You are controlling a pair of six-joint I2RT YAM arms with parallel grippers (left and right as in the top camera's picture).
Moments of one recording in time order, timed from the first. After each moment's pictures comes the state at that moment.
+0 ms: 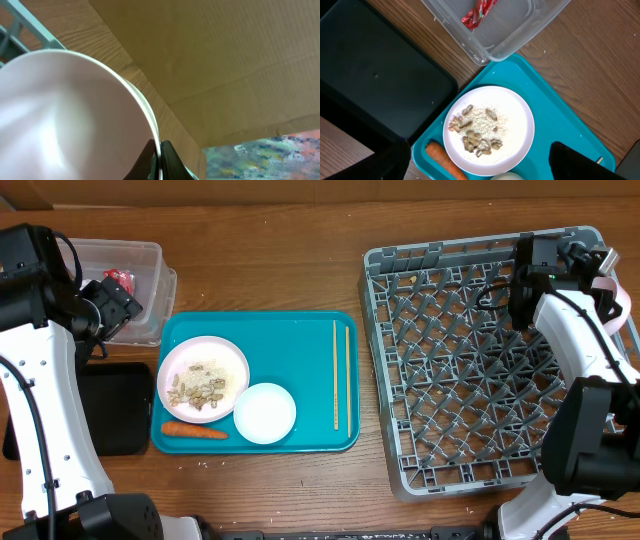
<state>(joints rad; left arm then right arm) 0.34 1.60 1.72 -1.29 0.01 -0.47 -0.10 1.86 1.38 -0.71 1.25 0.25</state>
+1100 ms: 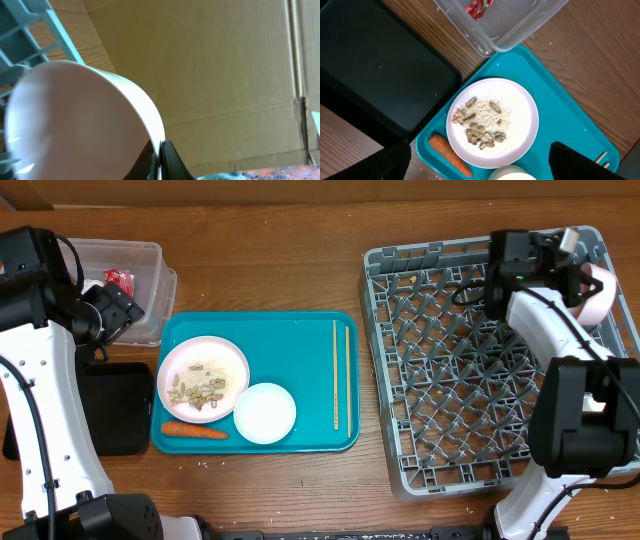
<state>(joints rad) 0.34 1.60 1.72 -1.33 0.01 -0.47 -0.01 1.96 1.38 -0.41 1.40 -0.17</state>
